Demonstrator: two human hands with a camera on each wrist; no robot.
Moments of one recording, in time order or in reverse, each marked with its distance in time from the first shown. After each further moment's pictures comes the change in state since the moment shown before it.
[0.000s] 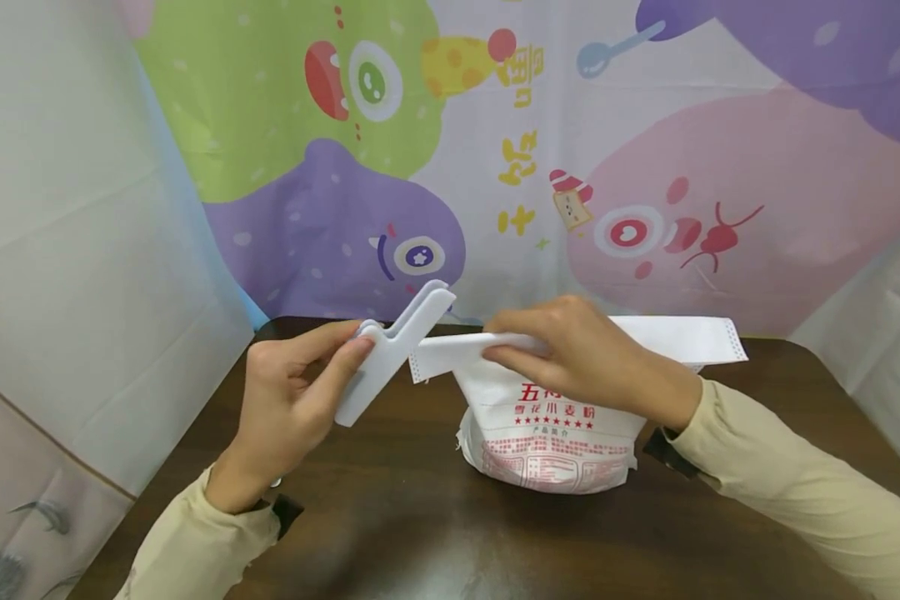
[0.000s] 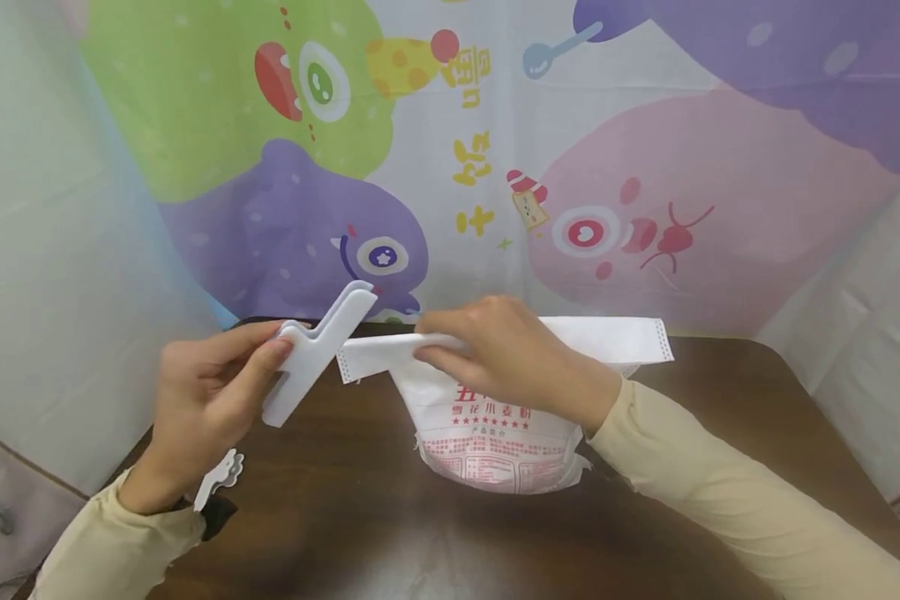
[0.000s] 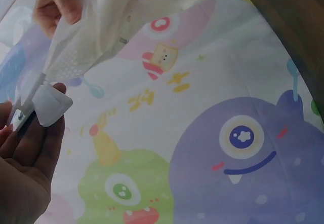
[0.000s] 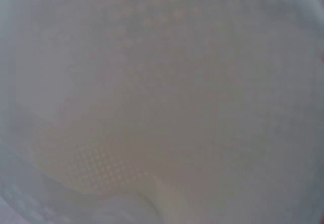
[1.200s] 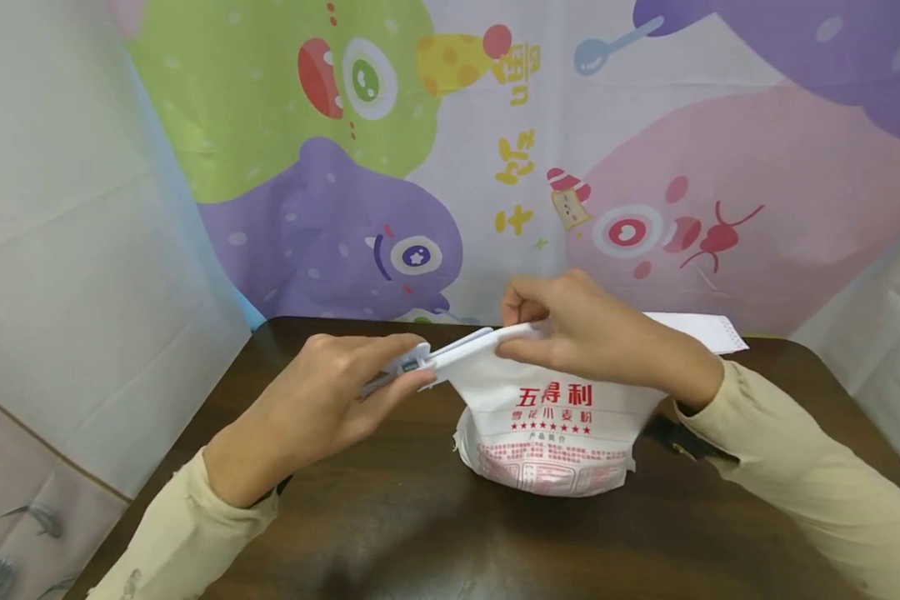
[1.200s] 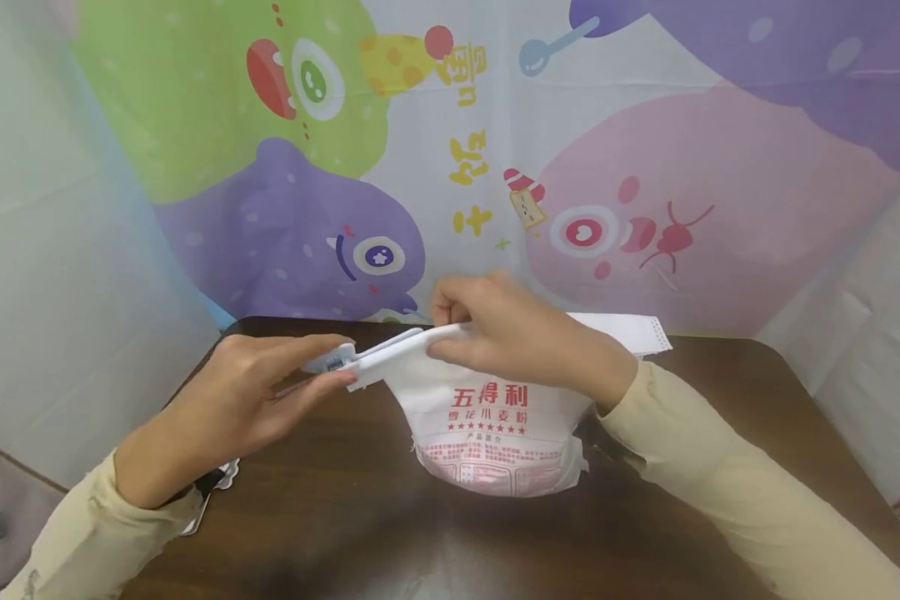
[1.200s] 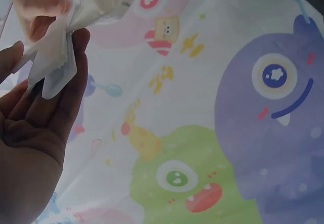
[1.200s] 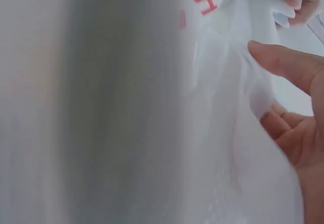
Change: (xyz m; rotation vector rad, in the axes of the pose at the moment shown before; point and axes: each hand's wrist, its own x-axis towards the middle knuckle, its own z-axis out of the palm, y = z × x) left_hand 0.026 0.014 0.015 0.232 -0.426 0.235; right_hand 0.008 0.006 -0.024 0.165 -0.179 0.289
